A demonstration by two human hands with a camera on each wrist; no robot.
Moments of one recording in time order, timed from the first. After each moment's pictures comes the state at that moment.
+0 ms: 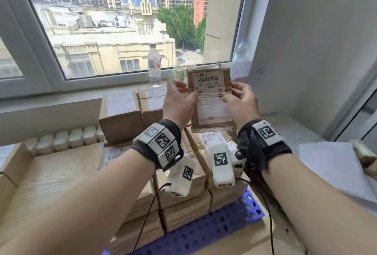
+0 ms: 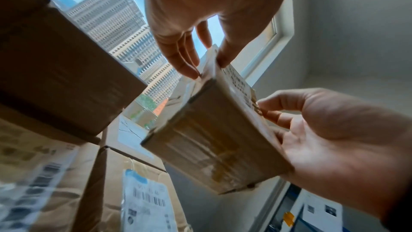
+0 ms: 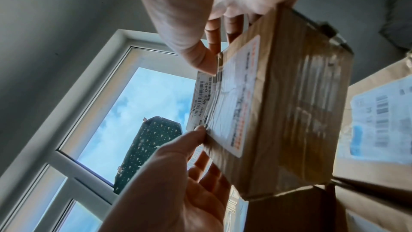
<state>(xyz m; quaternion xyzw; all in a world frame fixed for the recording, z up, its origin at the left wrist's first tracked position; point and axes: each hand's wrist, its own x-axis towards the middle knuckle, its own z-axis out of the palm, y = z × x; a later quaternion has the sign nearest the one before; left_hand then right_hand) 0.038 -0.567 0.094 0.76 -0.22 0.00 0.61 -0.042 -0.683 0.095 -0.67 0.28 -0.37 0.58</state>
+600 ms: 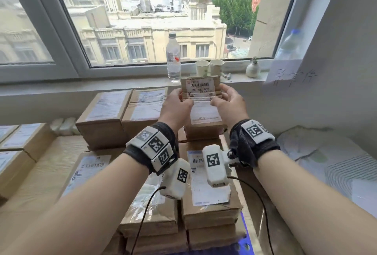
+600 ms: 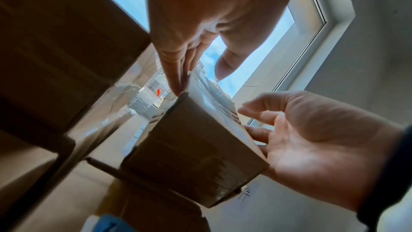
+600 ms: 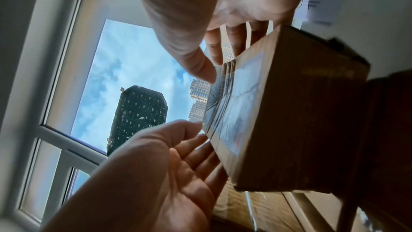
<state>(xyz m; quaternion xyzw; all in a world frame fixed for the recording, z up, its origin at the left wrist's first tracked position) 0.103 -0.651 0.072 0.83 -0.10 -0.01 0.55 0.067 -0.779 0.067 -0.74 0.19 -0.16 0.62</state>
